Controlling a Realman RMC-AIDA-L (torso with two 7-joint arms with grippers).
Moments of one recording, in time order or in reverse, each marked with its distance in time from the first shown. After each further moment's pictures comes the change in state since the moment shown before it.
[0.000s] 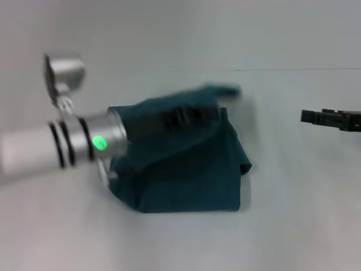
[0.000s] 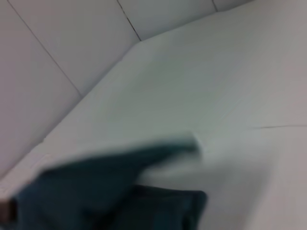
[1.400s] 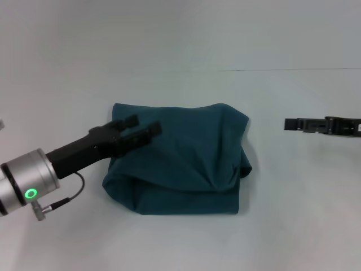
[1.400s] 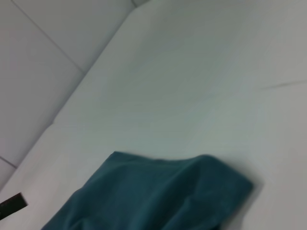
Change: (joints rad) left arm 0.270 0.016 -0.049 0.067 -0.130 0.120 0.520; right arm 0.066 -0.027 -0.040 0.080 -0.057 -0.018 0.160
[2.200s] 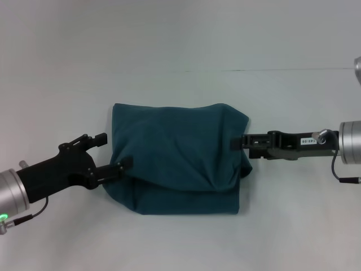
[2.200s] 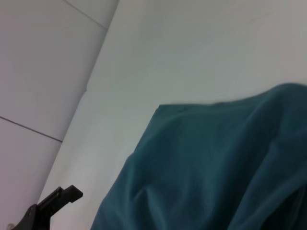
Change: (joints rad) left arm 0.100 0.007 -0.014 0.140 0.144 -0.026 0.258; right arm 0.102 0.061 -0.108 0.119 -0.002 0.026 0.214
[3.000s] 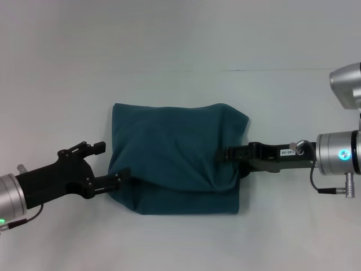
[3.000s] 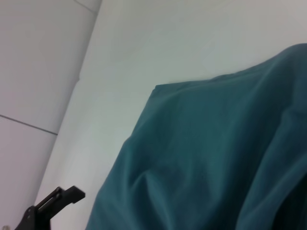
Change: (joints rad) left arm 0.004 -0.001 -0.012 0.035 0.086 -0.003 0.034; right arm 0.022 0.039 -0.030 0.059 0.001 0.075 0.031
